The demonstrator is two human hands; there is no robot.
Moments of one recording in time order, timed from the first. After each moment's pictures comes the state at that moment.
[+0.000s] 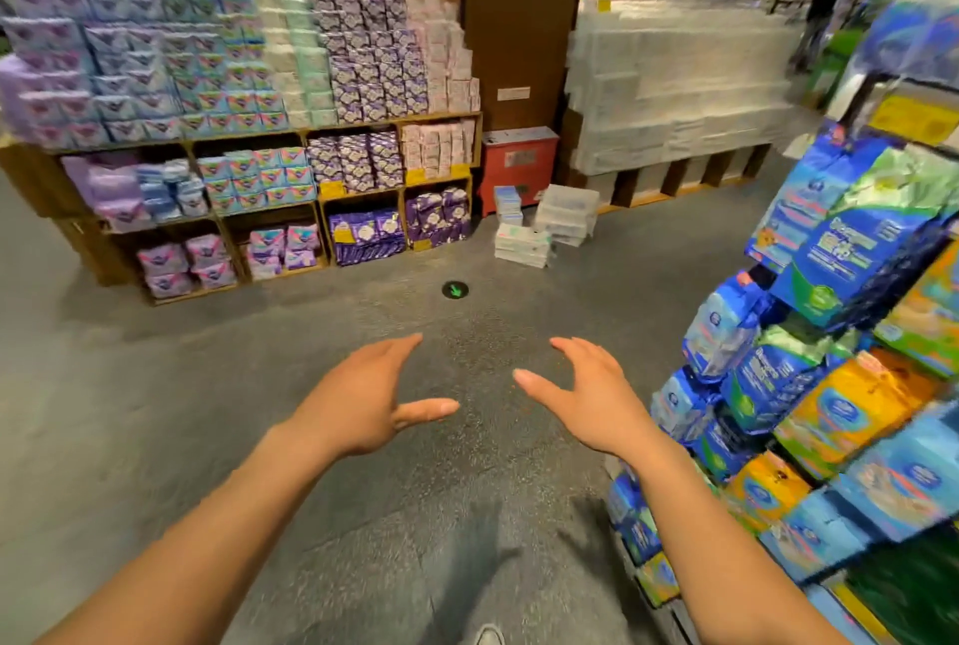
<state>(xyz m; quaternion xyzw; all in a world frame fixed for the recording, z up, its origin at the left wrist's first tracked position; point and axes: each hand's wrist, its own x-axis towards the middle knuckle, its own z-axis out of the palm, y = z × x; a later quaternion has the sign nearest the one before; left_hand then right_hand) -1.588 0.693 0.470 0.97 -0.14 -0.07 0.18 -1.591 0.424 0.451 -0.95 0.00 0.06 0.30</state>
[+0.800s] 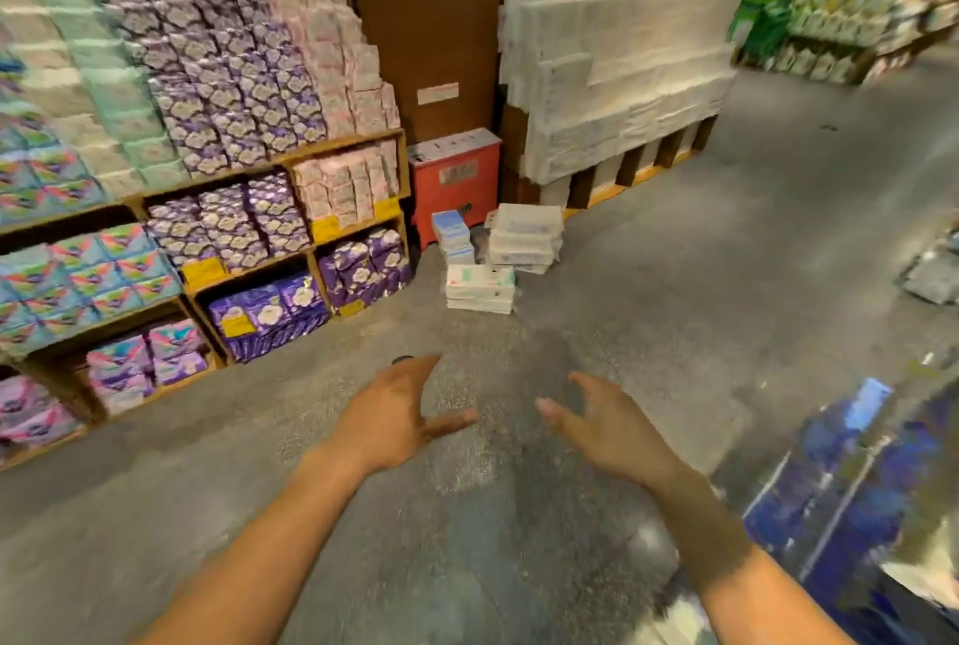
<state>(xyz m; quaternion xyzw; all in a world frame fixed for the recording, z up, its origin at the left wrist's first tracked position) -0.898 0.630 0.415 0.95 -0.23 -0.10 0.21 -0.980 0.371 0.418 -0.92 0.13 0.10 0.35</state>
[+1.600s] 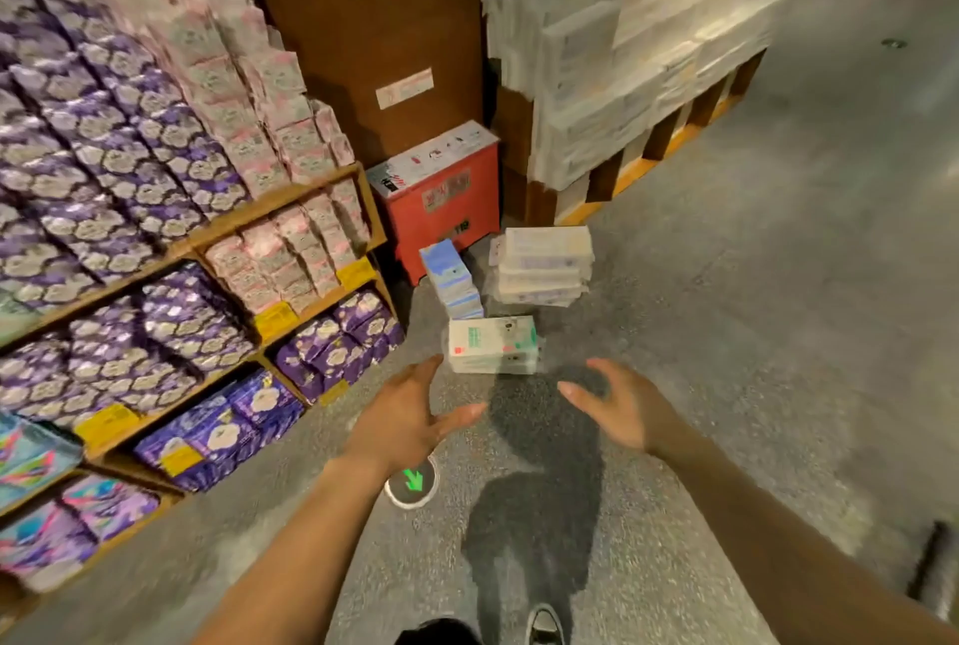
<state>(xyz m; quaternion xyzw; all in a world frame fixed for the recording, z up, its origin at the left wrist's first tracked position) -0.289 0.468 0.371 0.94 -0.21 -0.19 0.21 -0.373 0.194 0.367 -0.88 0.20 0.16 0.40</state>
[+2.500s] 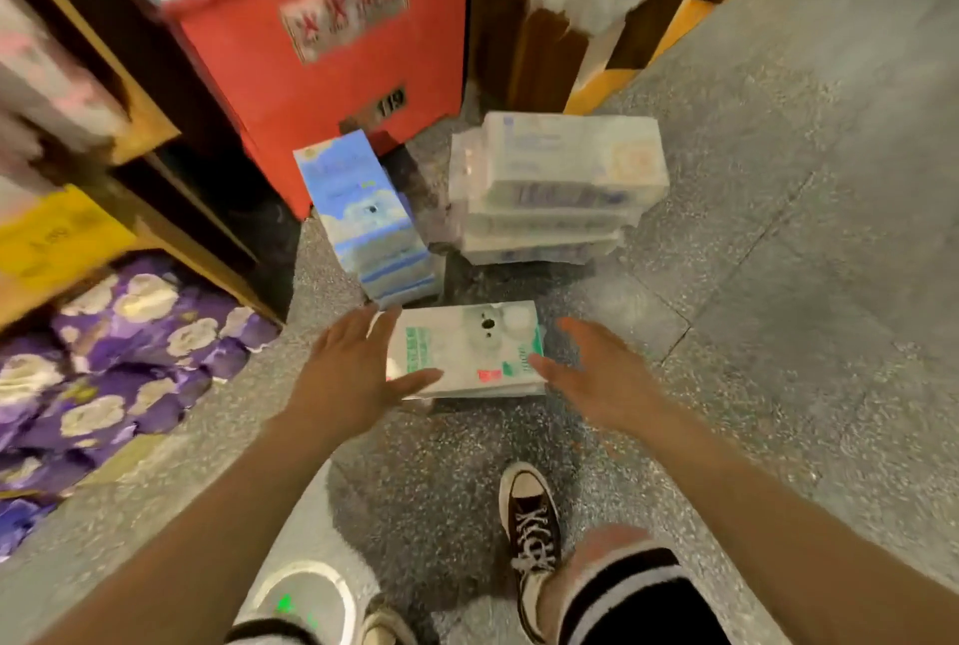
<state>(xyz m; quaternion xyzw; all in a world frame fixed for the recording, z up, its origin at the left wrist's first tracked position) 0.222 0.317 -0.174 0.95 -0.23 -0.21 0.09 0.117 0.057 -0.151 -0.91 0.22 0.24 0.26</state>
